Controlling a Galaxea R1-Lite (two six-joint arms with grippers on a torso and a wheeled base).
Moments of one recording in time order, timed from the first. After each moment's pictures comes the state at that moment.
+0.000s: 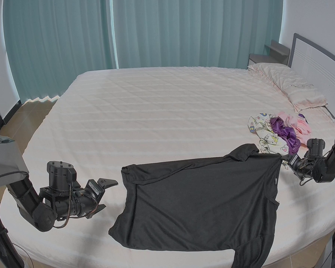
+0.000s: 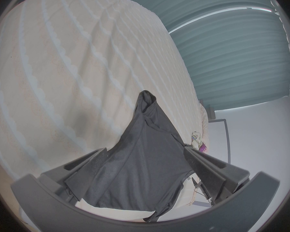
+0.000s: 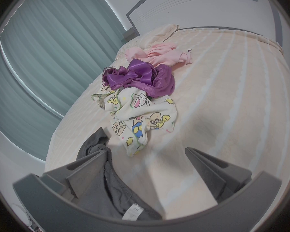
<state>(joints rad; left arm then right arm) -0.24 1.99 -0.37 -1.00 -0.22 -1.12 -0.26 2.26 -0.85 -0.79 0.08 0.61</state>
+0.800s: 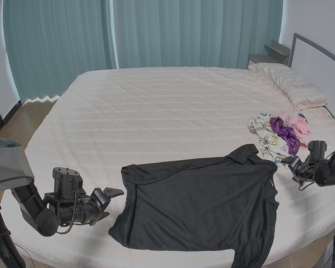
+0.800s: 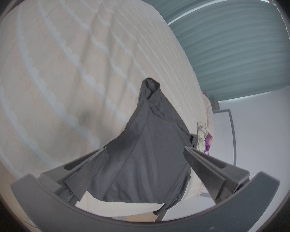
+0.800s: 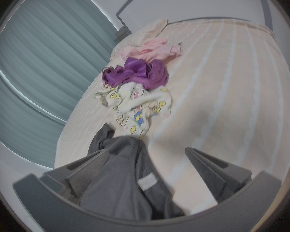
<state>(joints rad) -0.29 2.01 -0.34 -1.00 -0.22 -1.08 -0.22 2.18 -0.73 -0.79 0.10 0.73</state>
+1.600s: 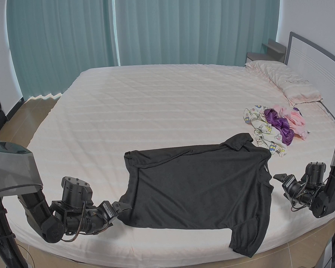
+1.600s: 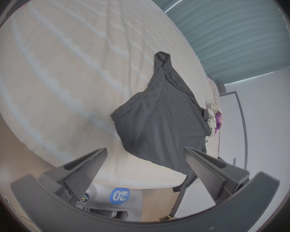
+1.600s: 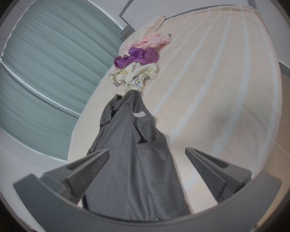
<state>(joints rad) -0.36 2.05 -0.31 -0.97 -0.19 -1.00 -0.10 2.17 -0.28 -1.30 0.10 0.84</state>
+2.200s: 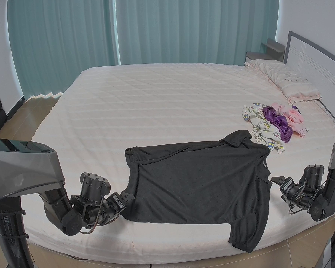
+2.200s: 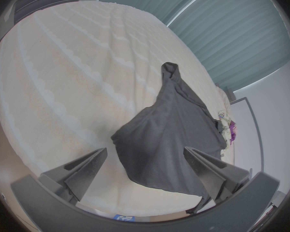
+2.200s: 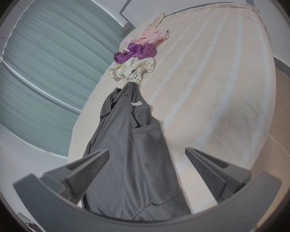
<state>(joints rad) -0.40 2.19 -0.50 -0.93 0.04 -1.00 -0.07 2.19 -0.25 -1.35 0.10 0.85</state>
